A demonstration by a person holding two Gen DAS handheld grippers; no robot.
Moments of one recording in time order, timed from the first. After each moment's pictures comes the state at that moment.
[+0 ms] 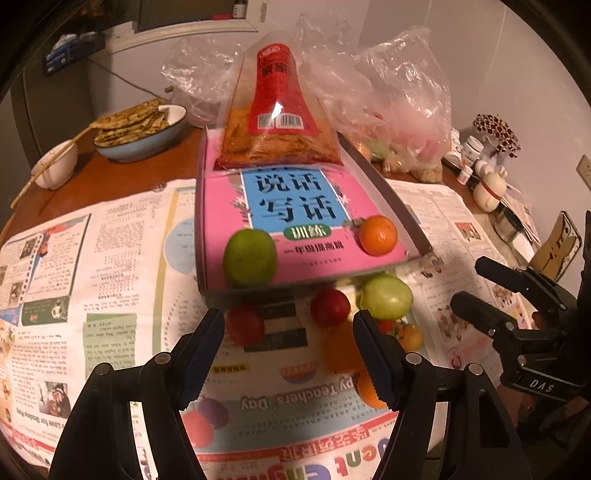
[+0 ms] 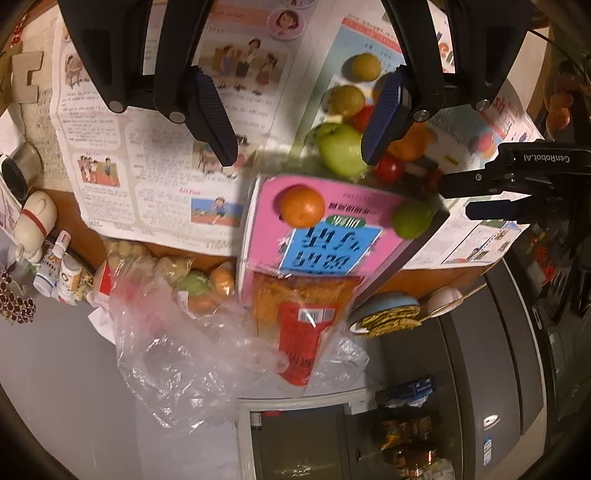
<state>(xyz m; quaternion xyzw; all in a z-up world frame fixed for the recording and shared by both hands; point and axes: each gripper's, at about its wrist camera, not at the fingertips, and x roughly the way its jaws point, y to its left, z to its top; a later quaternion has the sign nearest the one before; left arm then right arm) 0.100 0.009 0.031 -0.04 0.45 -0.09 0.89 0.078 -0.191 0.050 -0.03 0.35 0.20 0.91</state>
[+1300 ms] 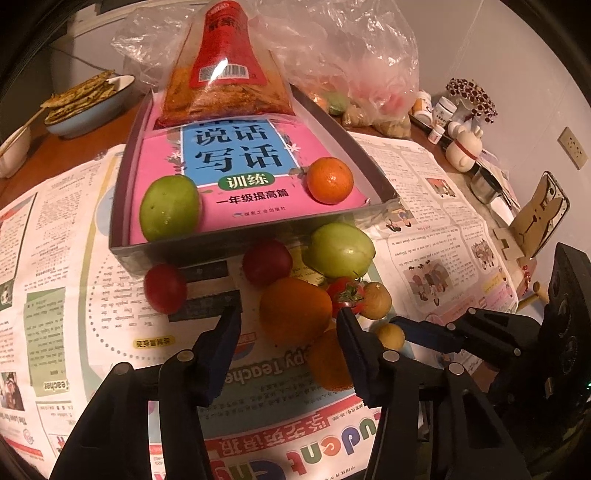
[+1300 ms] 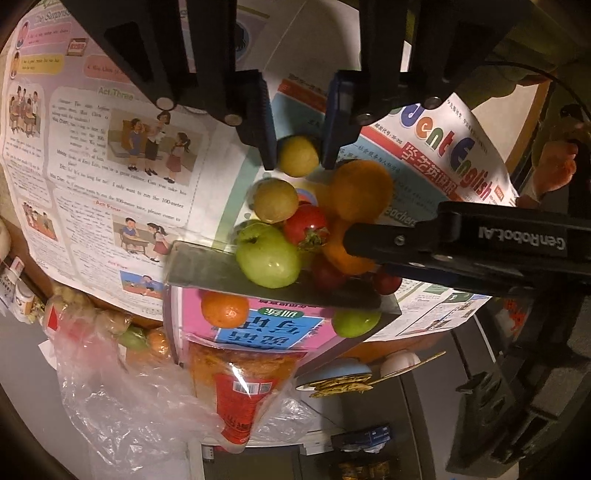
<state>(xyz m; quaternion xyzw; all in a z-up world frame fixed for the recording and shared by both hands) 0.100 -0.028 -0.002 -0.04 0.50 -0.15 0.85 0.044 -0.162 -0.012 -0.06 0.40 0.27 0.87</state>
